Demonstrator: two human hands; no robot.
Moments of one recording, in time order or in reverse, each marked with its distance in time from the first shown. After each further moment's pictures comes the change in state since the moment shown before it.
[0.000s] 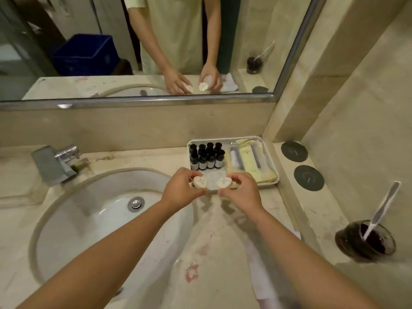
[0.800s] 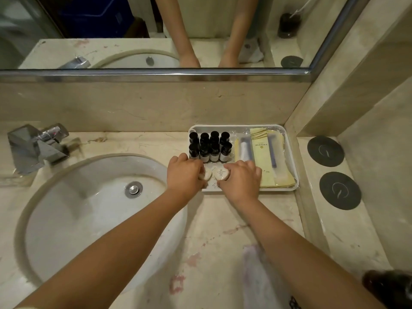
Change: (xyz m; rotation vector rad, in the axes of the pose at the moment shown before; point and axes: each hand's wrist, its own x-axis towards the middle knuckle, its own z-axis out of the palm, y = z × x) left_hand 0.066 -0.003 0.043 0.719 0.058 -0.011; right_hand 0.086 0.032 0.036 -0.681 0.006 -0.201
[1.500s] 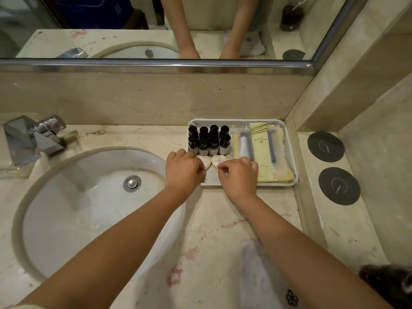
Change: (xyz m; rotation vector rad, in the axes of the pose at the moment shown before) left_hand -0.005 0.002 0.010 0.039 0.098 -0.006; right_hand -0.004 0.002 0.002 0.086 0.044 -0.100
